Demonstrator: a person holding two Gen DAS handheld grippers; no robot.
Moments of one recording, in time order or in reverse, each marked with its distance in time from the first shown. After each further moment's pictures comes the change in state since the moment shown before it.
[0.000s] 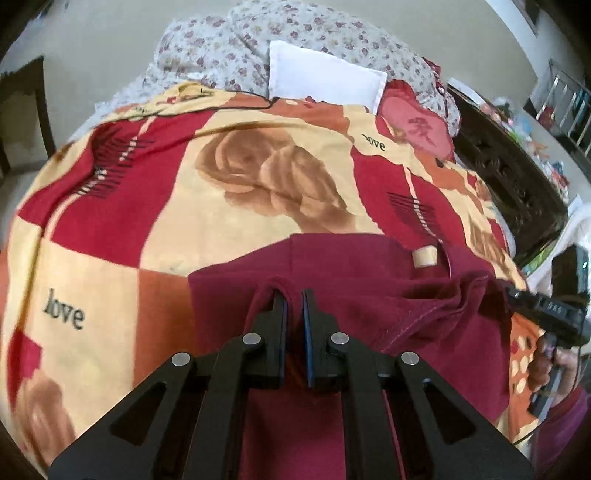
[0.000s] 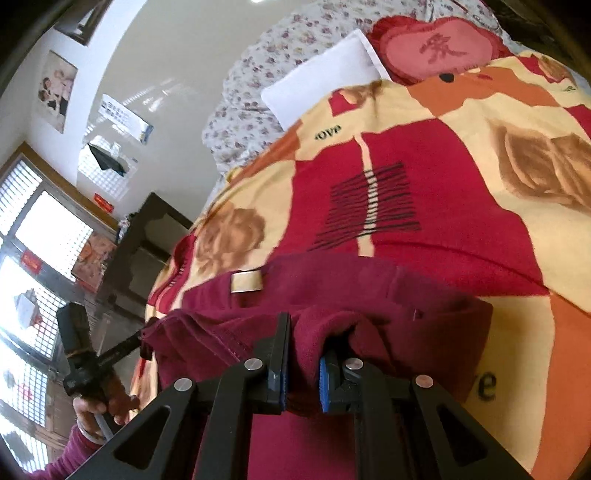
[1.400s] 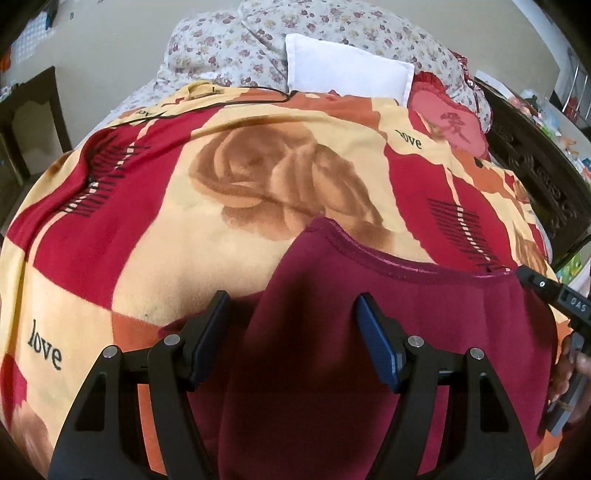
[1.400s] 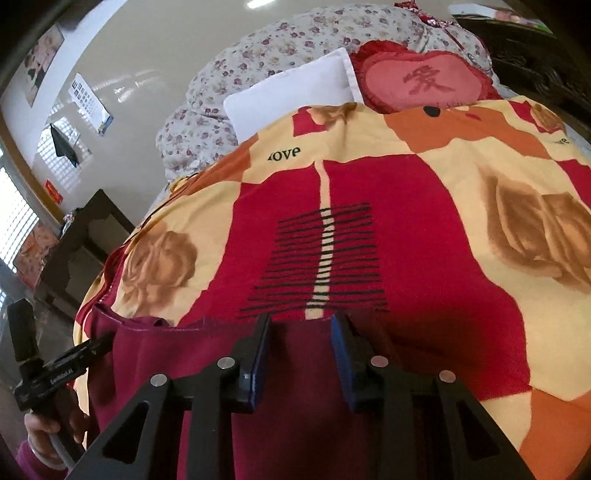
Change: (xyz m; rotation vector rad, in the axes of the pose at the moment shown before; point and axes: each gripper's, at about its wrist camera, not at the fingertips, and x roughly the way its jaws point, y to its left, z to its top) left arm 0.057 -0.010 0.018 0.026 -0.019 0.141; right arm 0.033 0.003 0.036 -0.118 -0.083 -0.249
